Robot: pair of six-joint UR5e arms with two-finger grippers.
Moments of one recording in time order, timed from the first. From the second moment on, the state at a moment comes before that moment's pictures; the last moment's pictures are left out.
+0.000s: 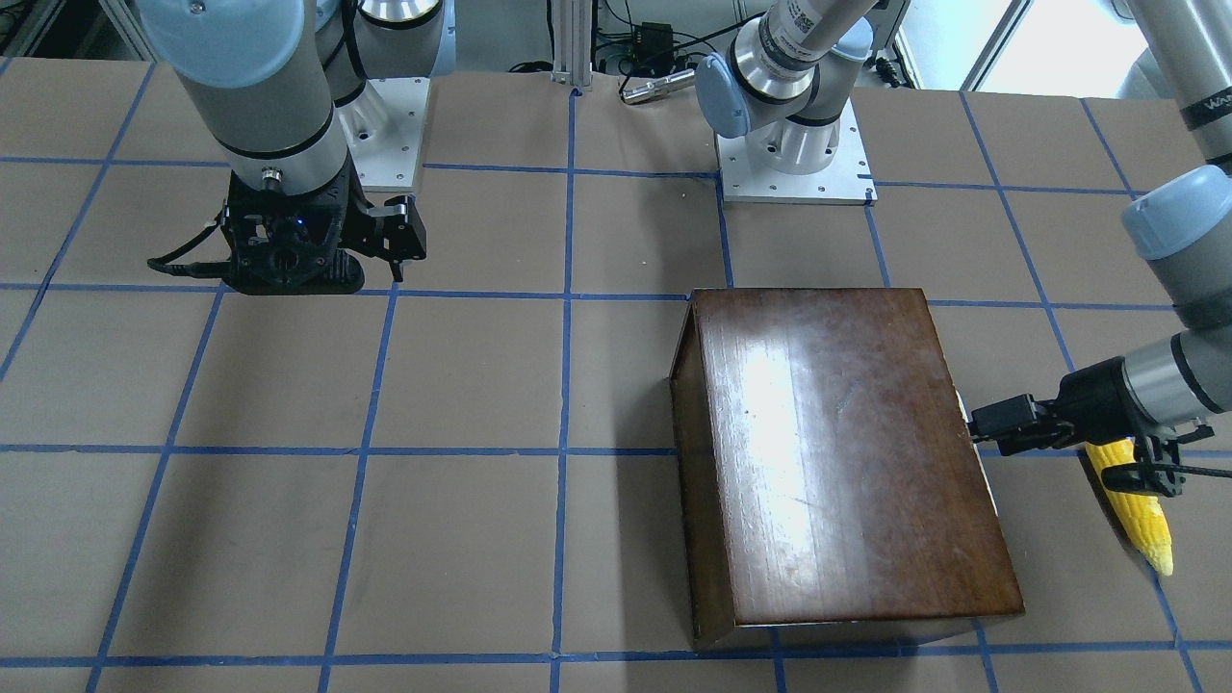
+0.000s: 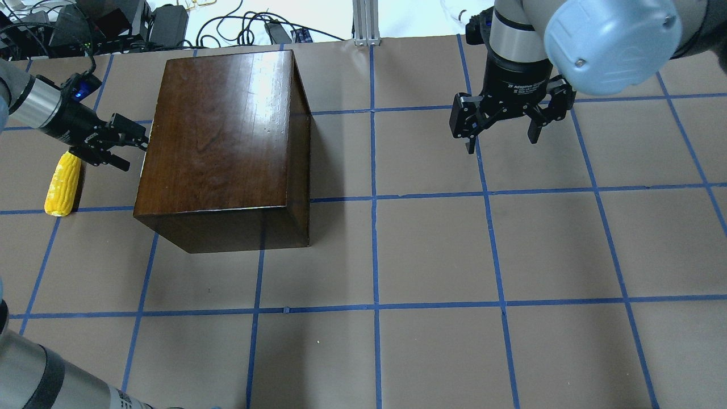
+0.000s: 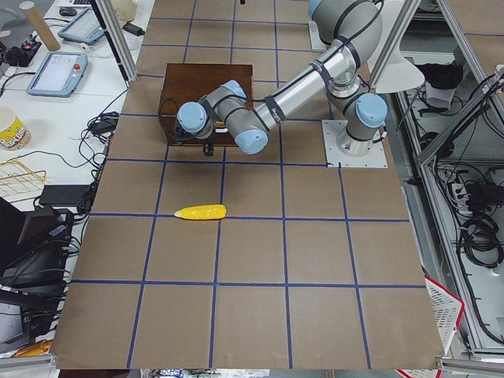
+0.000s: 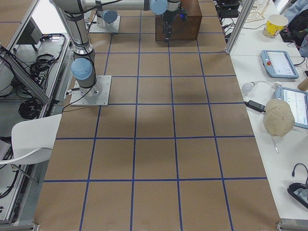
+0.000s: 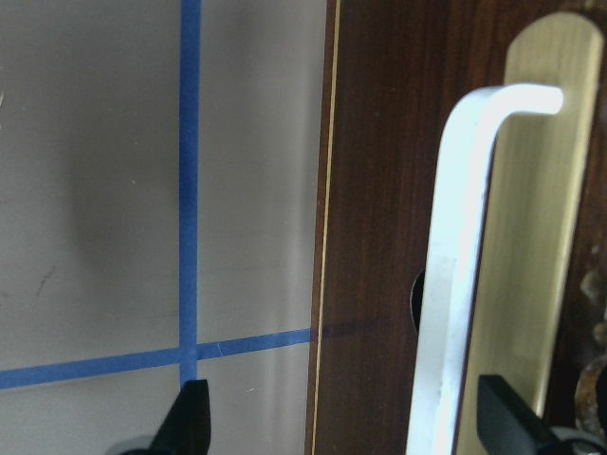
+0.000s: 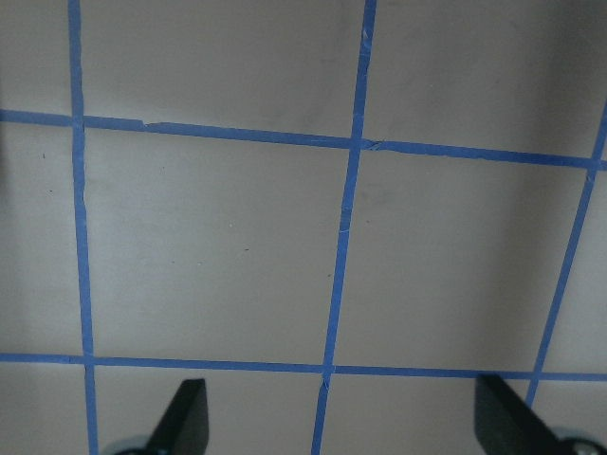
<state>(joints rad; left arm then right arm) -1.04 -1.99 -1.58 -1.44 1.20 0.52 1.69 -1.44 1.50 -1.50 -1.64 0.03</state>
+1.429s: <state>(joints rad) -1.04 -2.02 -1.57 -1.41 1.21 0.53 1.69 -1.44 1.50 -1.50 -1.64 0.03</state>
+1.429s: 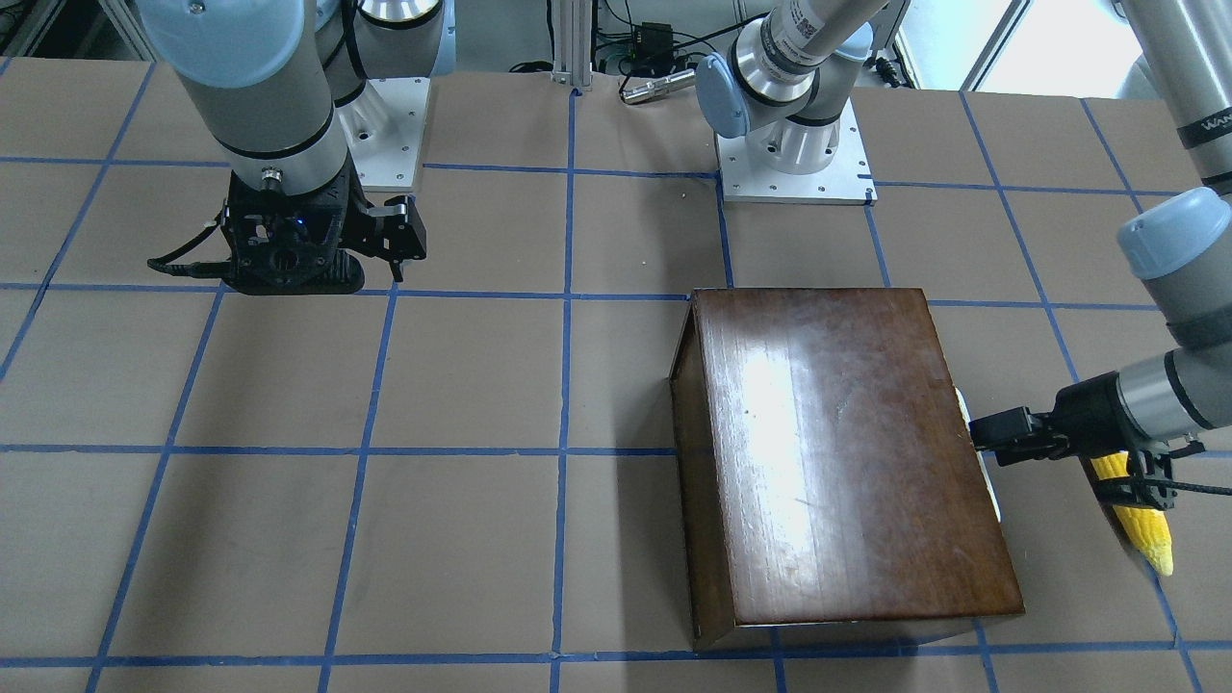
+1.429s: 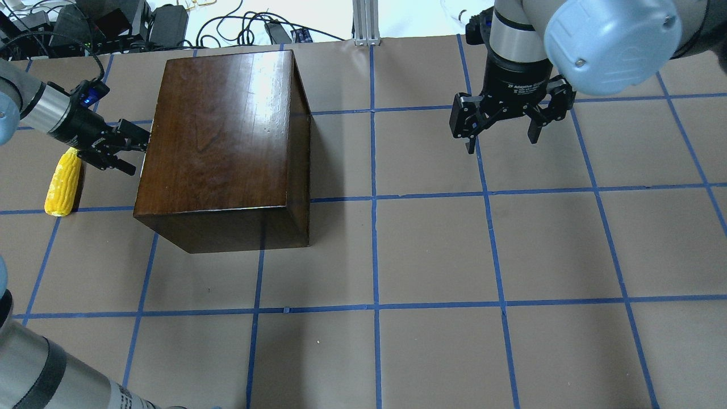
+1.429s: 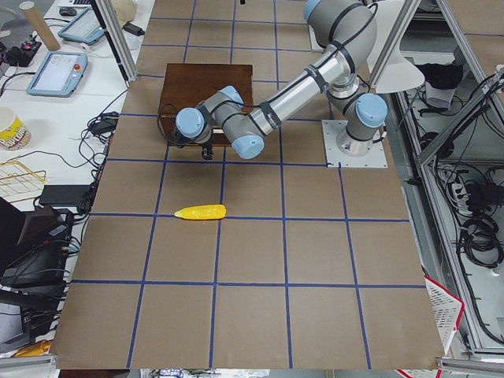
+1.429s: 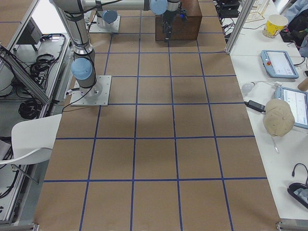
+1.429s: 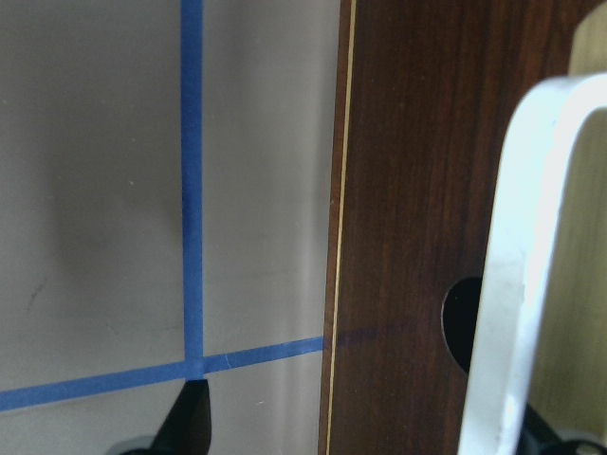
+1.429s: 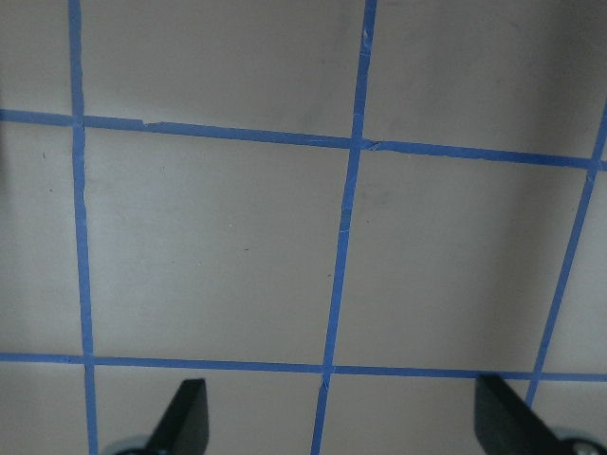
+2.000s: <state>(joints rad) -1.03 -2.03 -1.56 -1.38 1.22 0.54 1.69 -1.44 1.50 -1.50 -1.64 0.03</state>
